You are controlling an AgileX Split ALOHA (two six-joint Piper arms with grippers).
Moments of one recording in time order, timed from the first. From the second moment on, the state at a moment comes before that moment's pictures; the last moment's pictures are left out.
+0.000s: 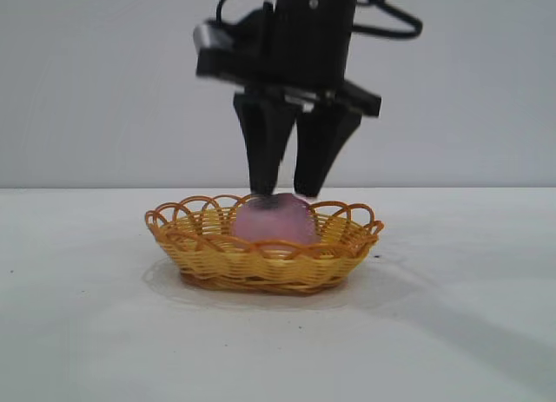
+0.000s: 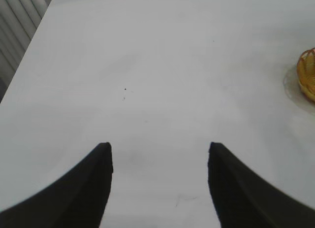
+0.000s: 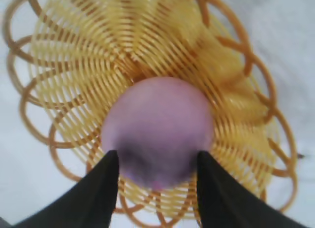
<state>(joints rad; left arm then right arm) 0.03 -0.02 -0.49 0.04 1.12 -0.04 0.50 1.92 -1.66 0.01 1.14 -0.03</state>
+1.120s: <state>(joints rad) 0.03 -0.02 -0.49 0.04 1.12 -0.04 0.06 1.83 -1.40 0.01 1.11 -0.01</state>
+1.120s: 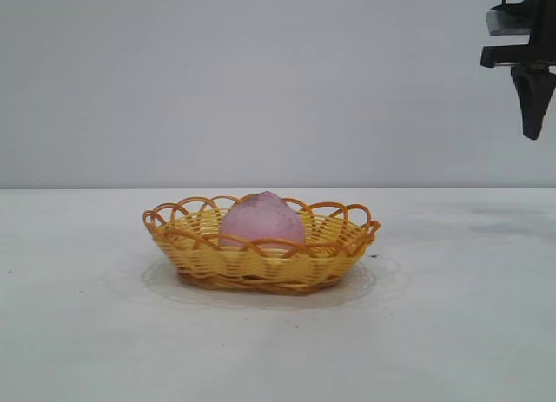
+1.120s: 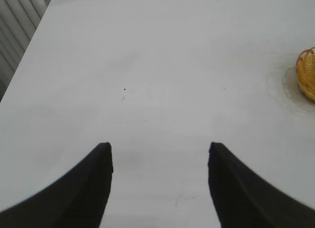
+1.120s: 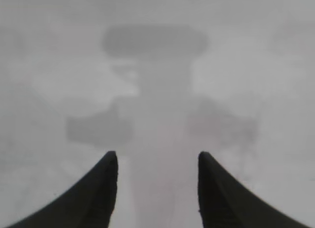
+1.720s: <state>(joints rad) 0.03 -0.02 -0.49 0.04 1.12 -0.04 0.06 1.19 -0.59 0.01 1.06 0.02</state>
